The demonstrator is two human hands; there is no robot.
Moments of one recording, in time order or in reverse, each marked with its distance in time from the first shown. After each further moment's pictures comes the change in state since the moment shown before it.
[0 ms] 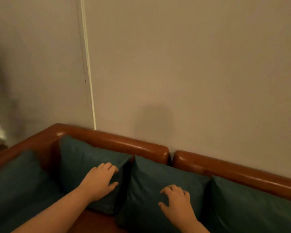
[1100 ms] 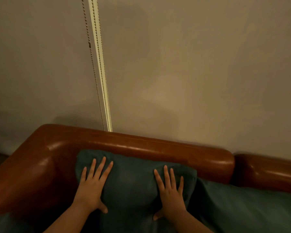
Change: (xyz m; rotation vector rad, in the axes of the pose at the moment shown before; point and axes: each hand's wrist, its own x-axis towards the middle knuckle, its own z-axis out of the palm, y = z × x) left_hand 0.191 -0.362 0.168 0.054 -0.462 -0.101; right_hand 0.352 -0.196 0.184 -0.215 -0.395 0.188
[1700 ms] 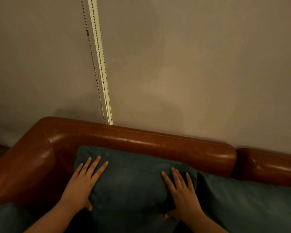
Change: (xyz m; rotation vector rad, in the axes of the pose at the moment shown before) left_hand -0.016 -0.023 0.013 0.182 0.067 0.076; right_hand -0.020 0.039 0.015 -0.123 0.080 -0.135
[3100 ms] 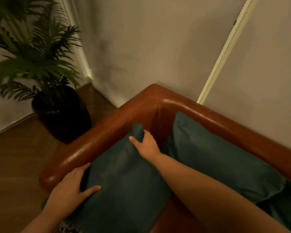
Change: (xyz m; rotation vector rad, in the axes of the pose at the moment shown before) left_hand -0.384 -0.074 0.060 -0.773 0.129 -0.756; right_hand -0.032 -0.369 -0.087 0.918 -0.077 -0.349
